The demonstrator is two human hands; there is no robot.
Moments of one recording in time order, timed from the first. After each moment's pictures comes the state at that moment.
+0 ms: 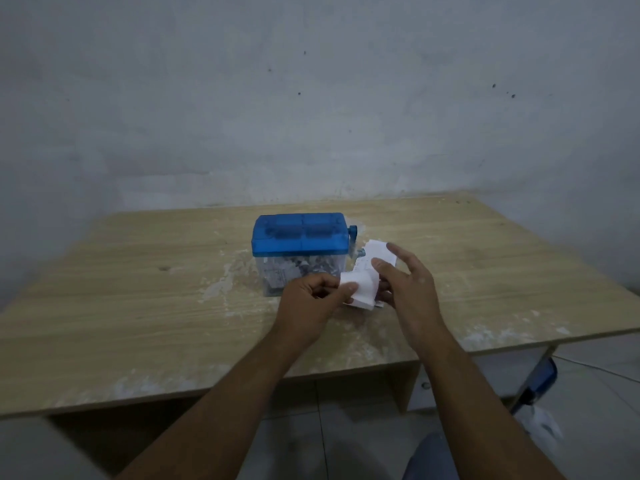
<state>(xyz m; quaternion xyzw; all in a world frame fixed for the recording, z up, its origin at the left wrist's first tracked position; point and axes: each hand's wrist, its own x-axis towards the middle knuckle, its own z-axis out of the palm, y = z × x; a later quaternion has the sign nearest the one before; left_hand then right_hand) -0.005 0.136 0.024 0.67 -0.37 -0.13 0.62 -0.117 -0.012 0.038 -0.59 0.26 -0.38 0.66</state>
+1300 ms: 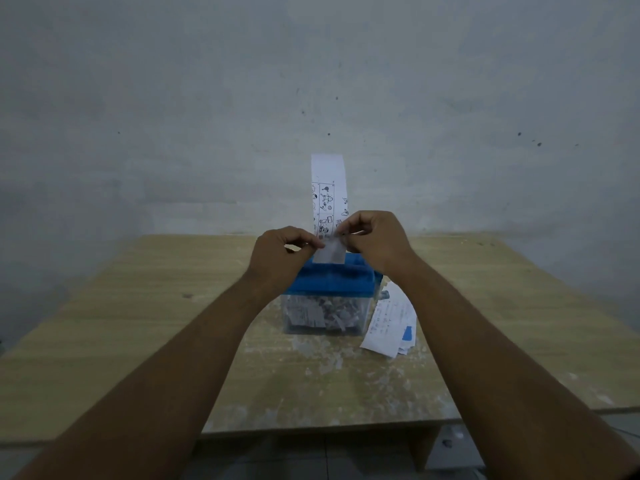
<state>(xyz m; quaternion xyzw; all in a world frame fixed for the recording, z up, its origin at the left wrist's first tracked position) 0.121 0.145 0.119 0.71 -0.41 0.07 0.56 0.000 -0.024 0.162 -0.84 0.14 -0.31 0.43</state>
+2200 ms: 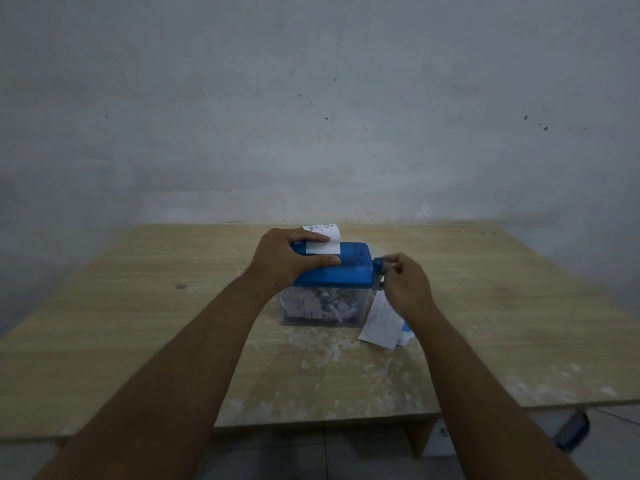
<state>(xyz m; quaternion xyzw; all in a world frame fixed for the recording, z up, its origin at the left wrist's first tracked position) 0.130 0.130 0.099 0.72 -0.43 -0.01 0.55 -0.029 -0.052 0.065 -0.79 0.35 -0.31 0.40</state>
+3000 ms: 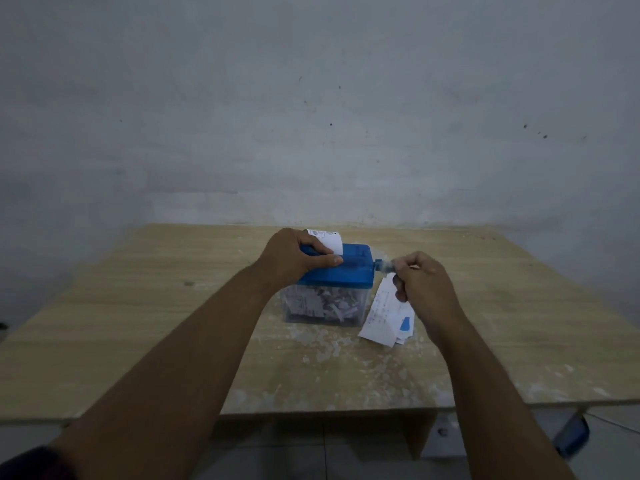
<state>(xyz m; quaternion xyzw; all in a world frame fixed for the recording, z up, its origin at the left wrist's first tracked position) 0.125 0.128 0.107 0.74 -0.43 -0.06 0.51 -0.085 -0.018 0.106 -0.73 0.29 -0.33 0.52</state>
